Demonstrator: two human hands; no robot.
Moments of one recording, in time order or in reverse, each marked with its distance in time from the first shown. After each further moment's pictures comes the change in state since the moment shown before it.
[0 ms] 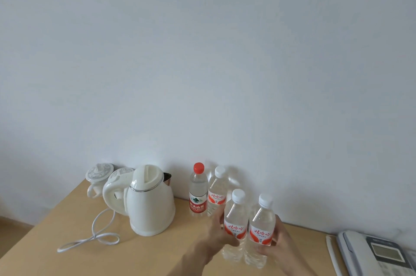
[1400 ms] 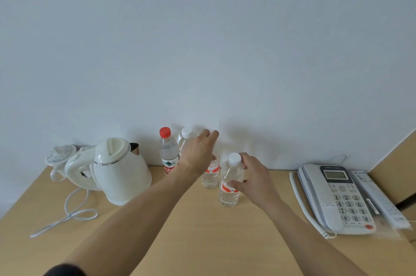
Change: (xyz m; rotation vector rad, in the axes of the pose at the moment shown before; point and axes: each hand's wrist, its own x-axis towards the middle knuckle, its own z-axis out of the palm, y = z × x) left_hand 0.035 0.096 0.020 1.344 0.148 0.479; right_hand -0.031 -0.058 -0.002 -0.572 0.260 -0.229
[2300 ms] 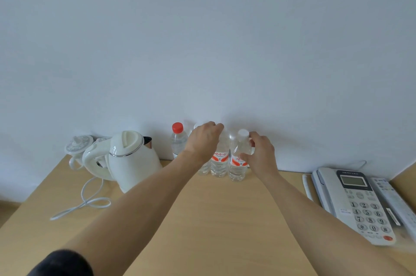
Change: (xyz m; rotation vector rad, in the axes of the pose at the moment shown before) left_hand 0.017 -0.019 -0.009 0.042 -0.017 -0.065; right_hand 0.064 -0.009 0.006 0.009 0.103 0.097
